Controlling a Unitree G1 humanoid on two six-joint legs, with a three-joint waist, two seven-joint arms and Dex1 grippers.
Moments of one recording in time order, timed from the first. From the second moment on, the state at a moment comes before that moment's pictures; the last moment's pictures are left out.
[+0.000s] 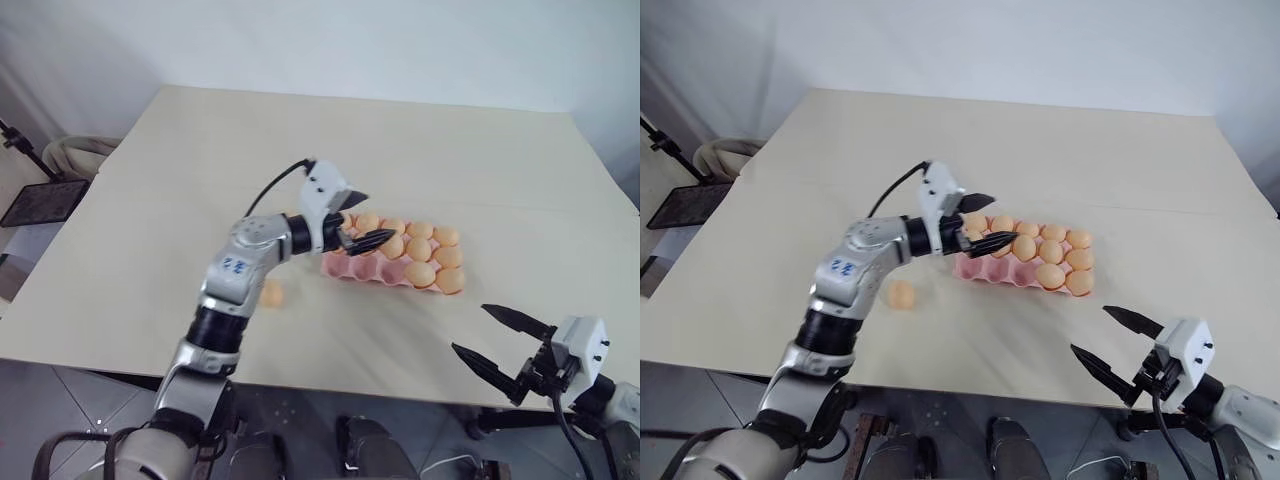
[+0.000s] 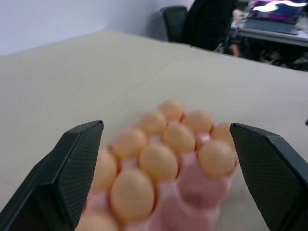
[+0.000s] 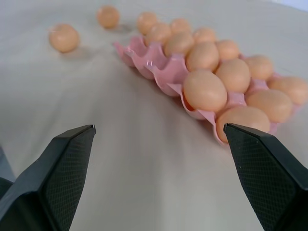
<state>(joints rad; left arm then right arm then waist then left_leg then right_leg) -0.71 0.21 -0.06 -0.09 -0.23 0.66 -0.67 0.33 -0.61 -0.42 -0.40 0.54 0.15 0.99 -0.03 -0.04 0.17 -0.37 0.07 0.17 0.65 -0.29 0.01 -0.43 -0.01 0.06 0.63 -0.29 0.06</state>
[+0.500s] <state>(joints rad) -0.27 0.27 0.14 -0.56 -0.31 0.96 -0.40 0.24 -0.71 -0.40 -0.29 0.57 0.18 1.09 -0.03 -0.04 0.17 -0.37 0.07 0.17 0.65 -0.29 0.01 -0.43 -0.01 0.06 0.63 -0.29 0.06</state>
